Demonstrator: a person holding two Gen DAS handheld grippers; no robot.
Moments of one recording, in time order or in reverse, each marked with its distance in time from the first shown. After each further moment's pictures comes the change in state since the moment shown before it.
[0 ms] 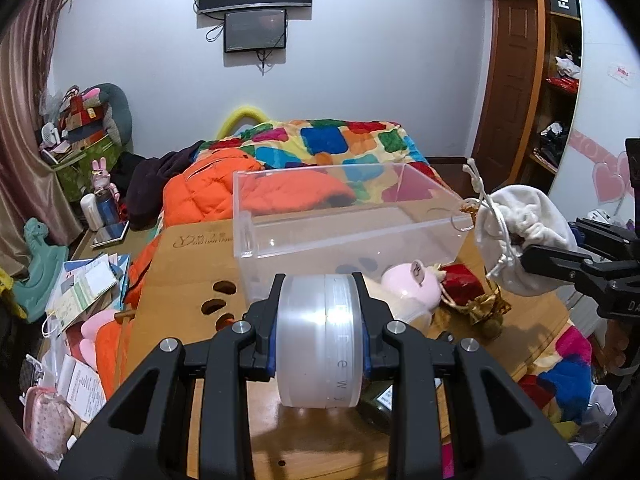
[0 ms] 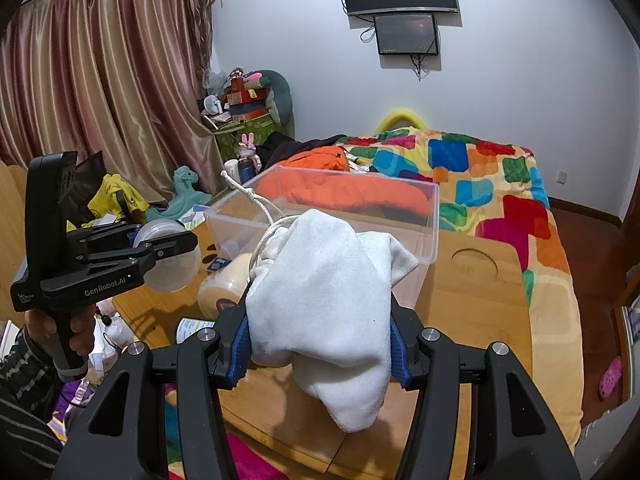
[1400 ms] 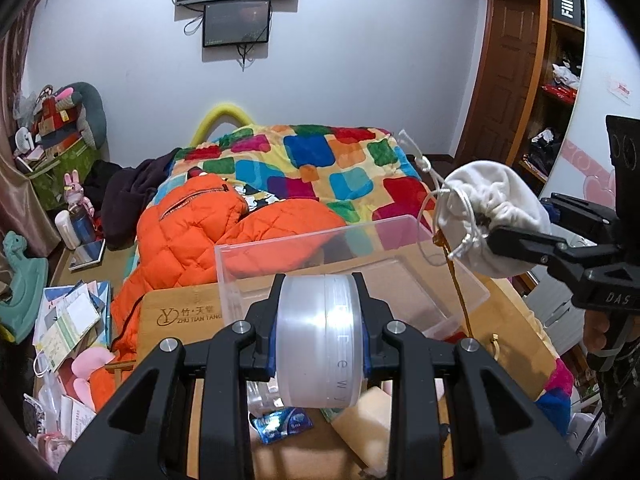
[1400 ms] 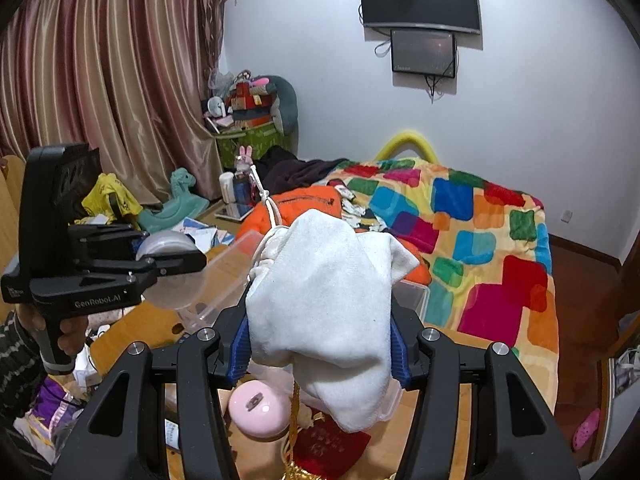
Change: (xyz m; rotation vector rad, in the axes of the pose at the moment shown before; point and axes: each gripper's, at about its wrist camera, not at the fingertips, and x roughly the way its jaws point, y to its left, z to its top) left arm 0.051 0.022 0.097 0.006 0.055 -0.079; right arm 0.044 -0.023 0.106 -0.091 0.000 -0.002
